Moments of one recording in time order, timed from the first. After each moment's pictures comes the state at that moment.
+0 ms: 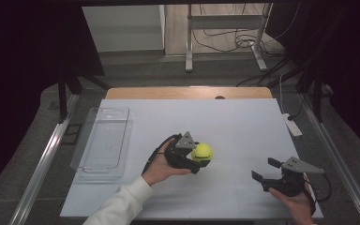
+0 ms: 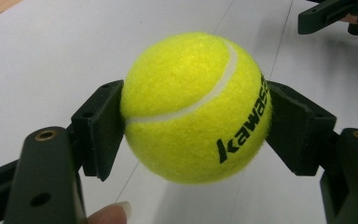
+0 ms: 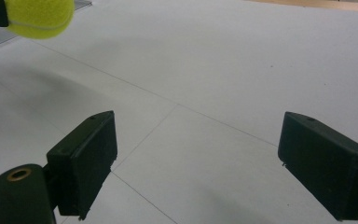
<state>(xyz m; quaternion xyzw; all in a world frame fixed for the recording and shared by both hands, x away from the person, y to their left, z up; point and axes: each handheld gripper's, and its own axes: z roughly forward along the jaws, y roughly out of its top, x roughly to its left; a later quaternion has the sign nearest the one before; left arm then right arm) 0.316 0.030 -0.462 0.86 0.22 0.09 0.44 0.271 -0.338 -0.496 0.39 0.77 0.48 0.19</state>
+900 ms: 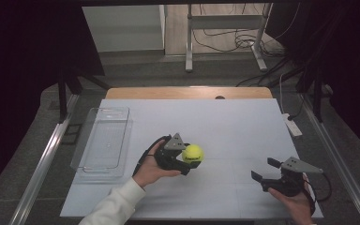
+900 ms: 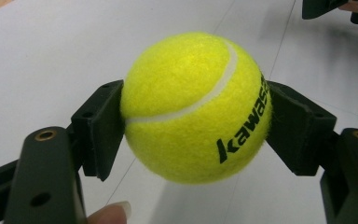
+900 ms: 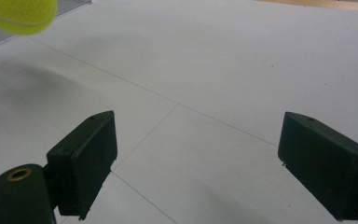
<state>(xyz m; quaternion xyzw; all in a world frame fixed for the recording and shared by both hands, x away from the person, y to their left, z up) 0.309 0.056 -0.466 0.86 0.23 0.09 0.44 0.271 -0.336 -0.497 0.39 0.77 0.48 0.19</state>
